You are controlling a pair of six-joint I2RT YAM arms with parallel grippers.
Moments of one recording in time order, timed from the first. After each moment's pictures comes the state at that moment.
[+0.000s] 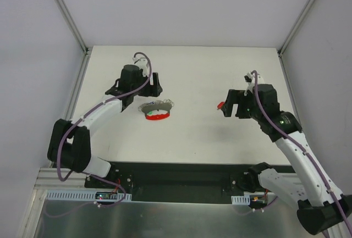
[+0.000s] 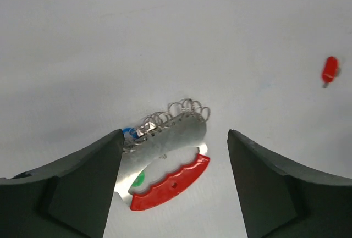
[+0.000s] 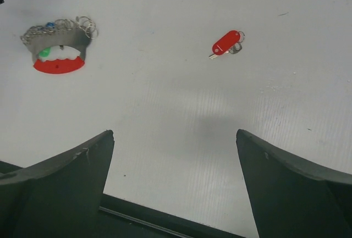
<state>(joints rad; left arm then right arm) -0.36 1.50 0.96 -0.08 0.13 -0.29 0.40 0.93 0.97 -0.73 0.02 0.31</state>
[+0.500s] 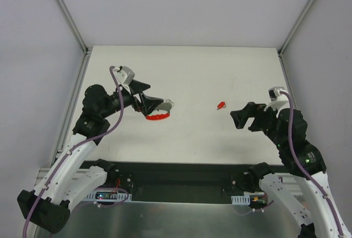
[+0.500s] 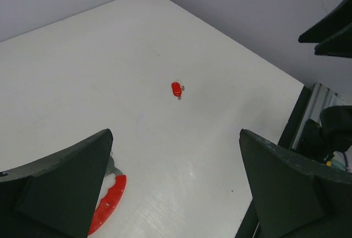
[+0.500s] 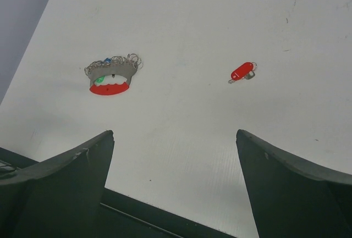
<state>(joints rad) -0.36 0.84 0.82 0.00 0.59 -0.25 0.40 0.53 0.93 -0.76 -0.02 0.37</state>
